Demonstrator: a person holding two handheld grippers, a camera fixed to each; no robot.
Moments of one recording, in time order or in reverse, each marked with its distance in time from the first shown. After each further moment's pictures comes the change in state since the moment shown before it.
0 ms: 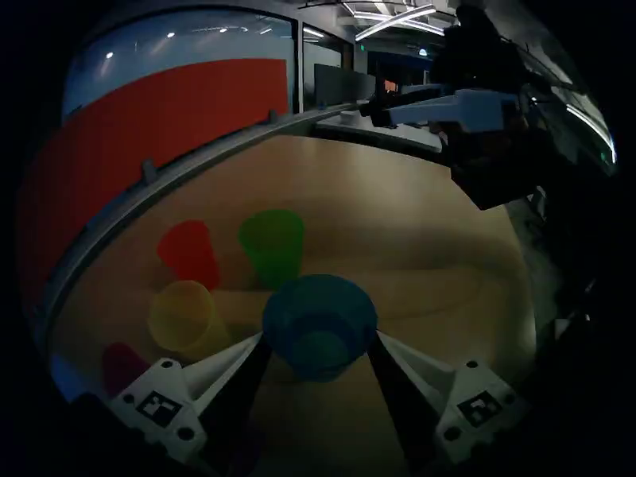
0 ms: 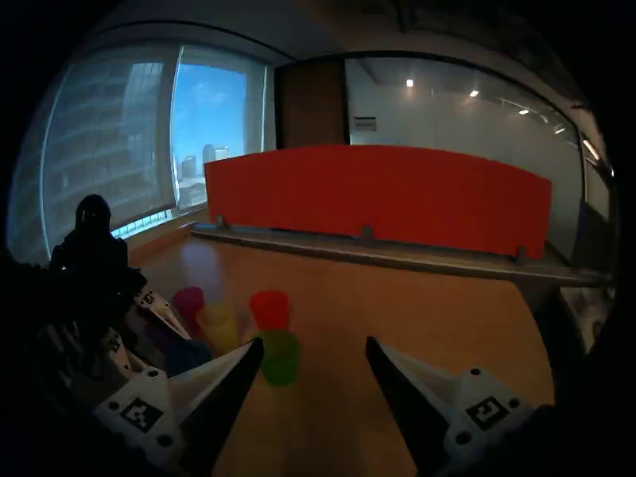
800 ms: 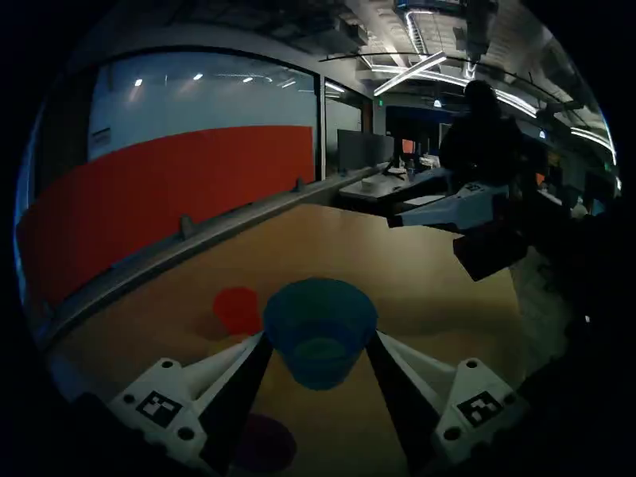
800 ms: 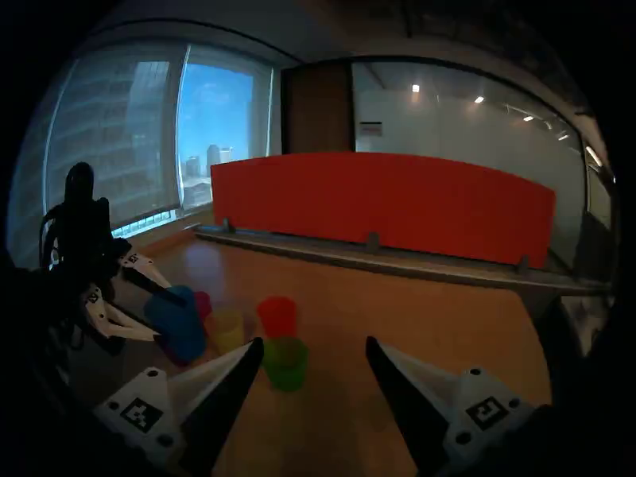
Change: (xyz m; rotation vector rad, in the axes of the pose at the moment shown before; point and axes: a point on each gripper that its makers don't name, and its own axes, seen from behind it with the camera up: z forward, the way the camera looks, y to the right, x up) left arm 0.071 -0.031 -0.068 0.095 0.272 -0.046; right arm 0.012 -0.014 0.000 0.012 0.012 -0.024
